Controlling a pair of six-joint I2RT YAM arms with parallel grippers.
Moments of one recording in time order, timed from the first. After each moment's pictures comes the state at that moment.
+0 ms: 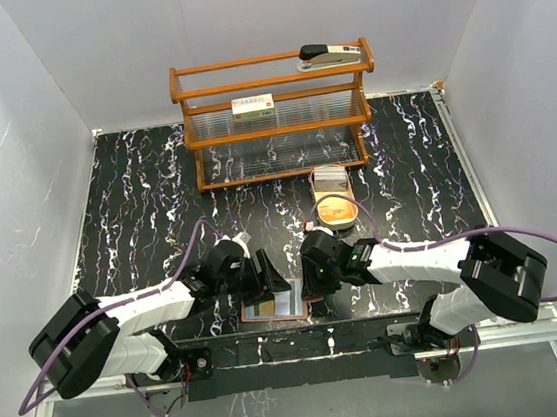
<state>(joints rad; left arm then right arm) -0.84 1.24 0.39 0.07 0.27 -1.09 0.99 1.38 0.64 -0.26 -0.05 0.89</state>
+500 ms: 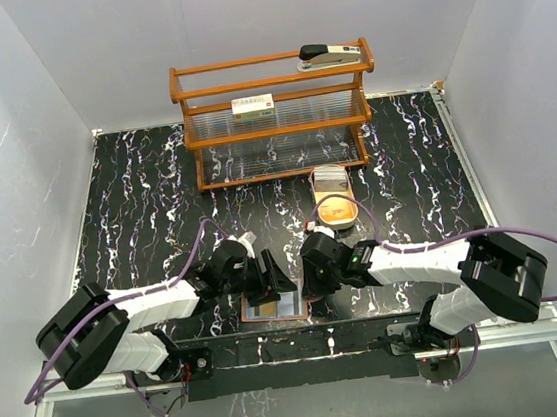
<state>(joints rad) -0.86 1.30 0.38 0.18 0.31 -1.12 1.00 1.38 0.62 -0.25 0.00 0.92</state>
